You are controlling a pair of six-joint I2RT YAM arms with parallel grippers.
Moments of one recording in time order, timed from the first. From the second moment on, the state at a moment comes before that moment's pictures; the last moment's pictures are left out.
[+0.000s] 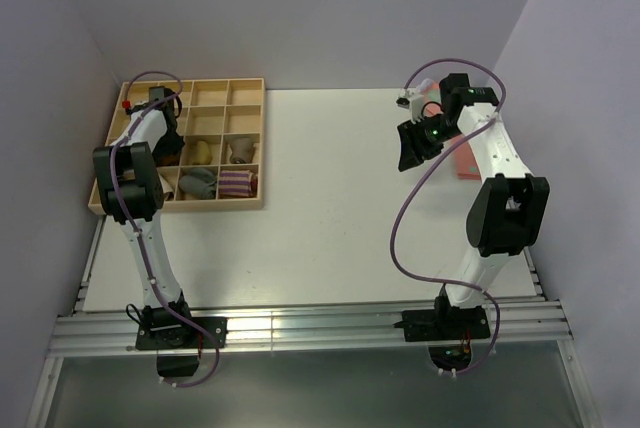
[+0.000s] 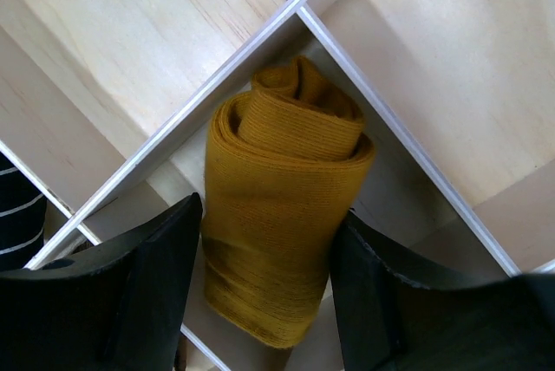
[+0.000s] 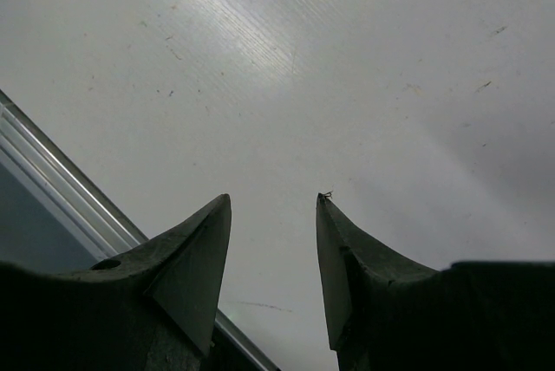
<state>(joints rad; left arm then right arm) 0.12 2.23 1.78 -0.72 -0.47 -0.62 -0.01 1.78 1.65 -1.21 -0.58 -0.55</state>
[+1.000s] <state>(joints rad) 0.09 2.20 1.85 -0.82 -0.41 -0.62 0.01 1.77 1.65 -1.22 -0.58 -0.55</state>
